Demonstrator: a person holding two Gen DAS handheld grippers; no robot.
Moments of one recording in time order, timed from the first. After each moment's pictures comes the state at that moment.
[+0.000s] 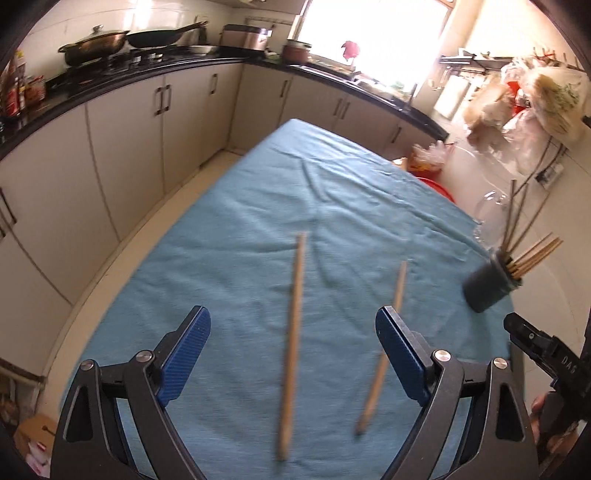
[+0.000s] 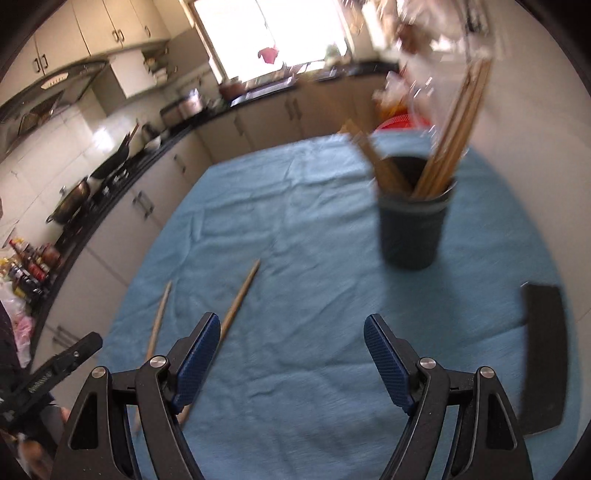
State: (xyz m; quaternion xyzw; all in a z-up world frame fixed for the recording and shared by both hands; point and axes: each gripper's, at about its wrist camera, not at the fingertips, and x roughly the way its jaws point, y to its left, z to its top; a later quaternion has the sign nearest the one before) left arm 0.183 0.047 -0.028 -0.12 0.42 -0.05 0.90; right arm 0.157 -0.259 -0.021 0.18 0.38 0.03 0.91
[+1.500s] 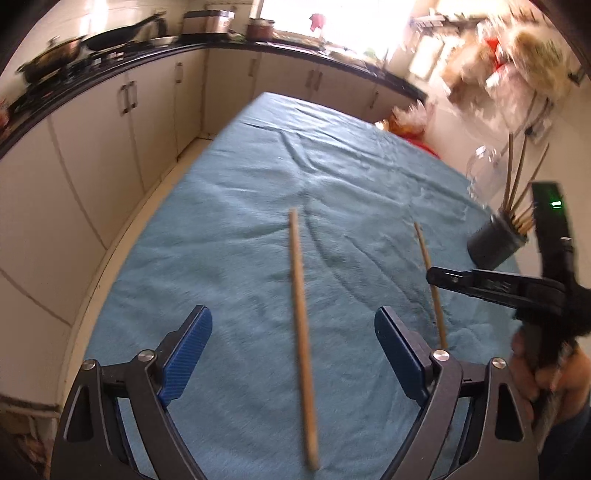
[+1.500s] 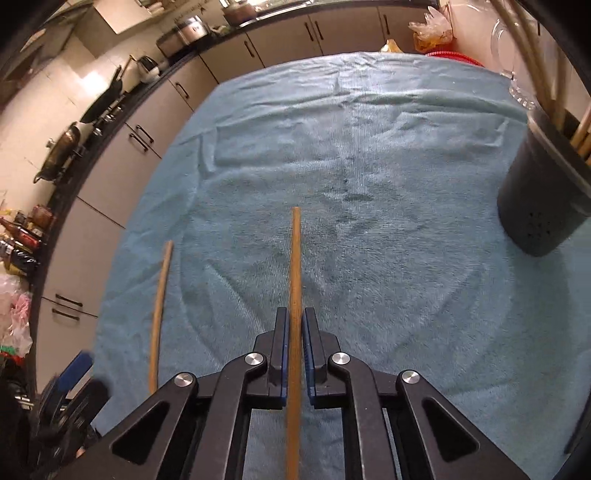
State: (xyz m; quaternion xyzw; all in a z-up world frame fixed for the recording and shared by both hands) left arm 0.213 0.025 -0.049 -0.06 0.46 -0.11 0.88; right arm 0.249 -0.190 -0.072 0.17 0.50 0.07 0.84
